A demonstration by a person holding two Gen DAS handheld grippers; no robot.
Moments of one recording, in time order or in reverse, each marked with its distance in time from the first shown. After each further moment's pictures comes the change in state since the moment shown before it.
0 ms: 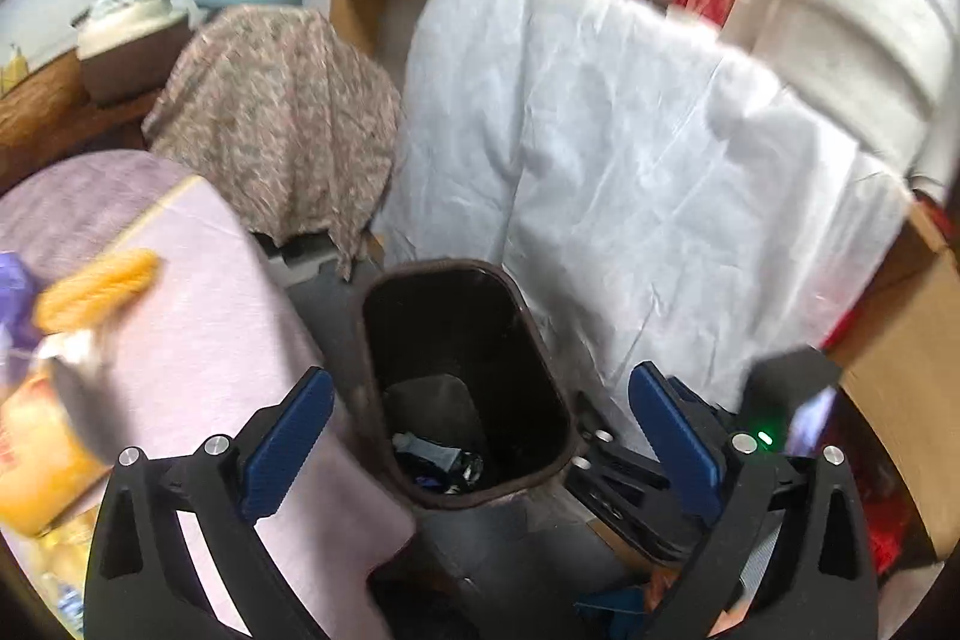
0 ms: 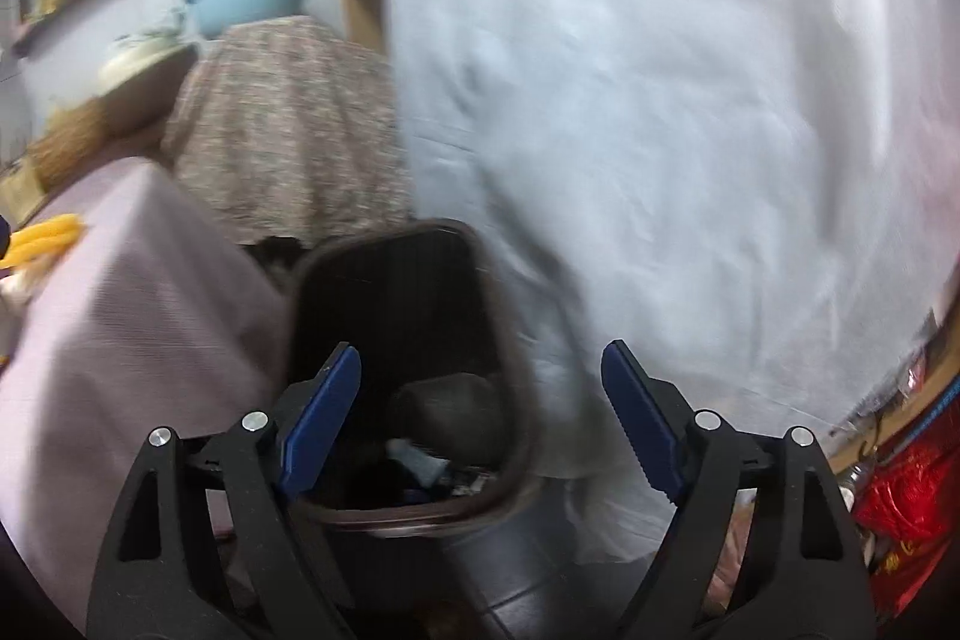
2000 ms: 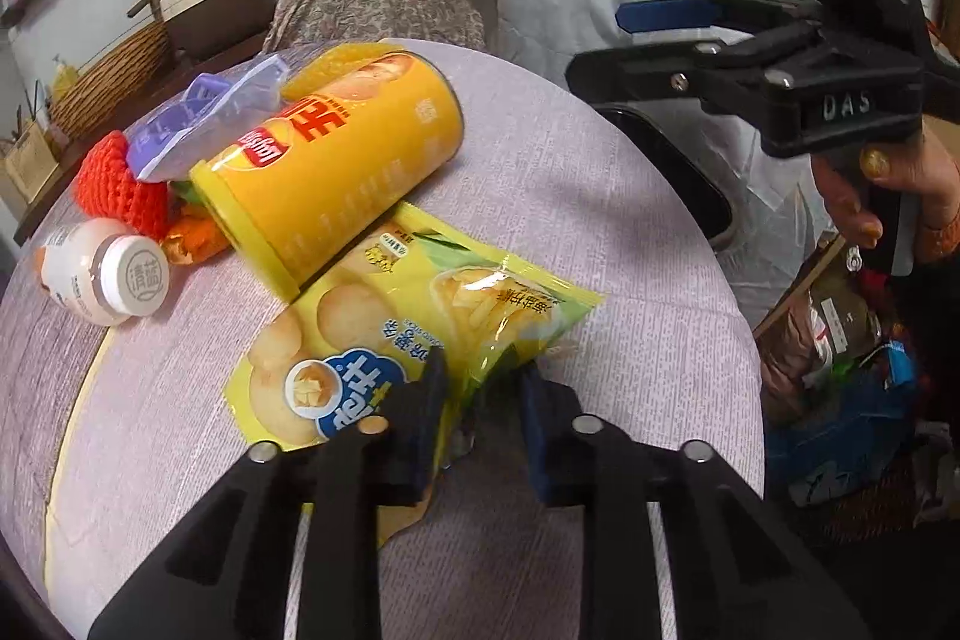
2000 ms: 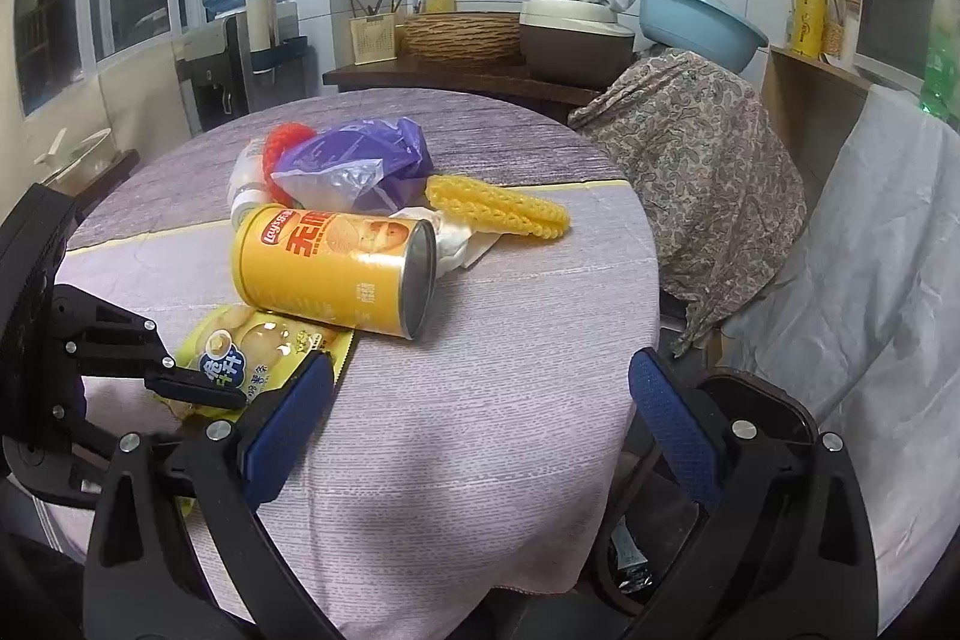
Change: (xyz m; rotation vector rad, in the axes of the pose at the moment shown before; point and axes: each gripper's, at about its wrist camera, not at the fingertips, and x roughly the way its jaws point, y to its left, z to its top) left arm -0.086 0.156 -0.136 0.162 0.161 0.170; right arm -0.070 0.217 0.025 -0.628 0.011 0.624
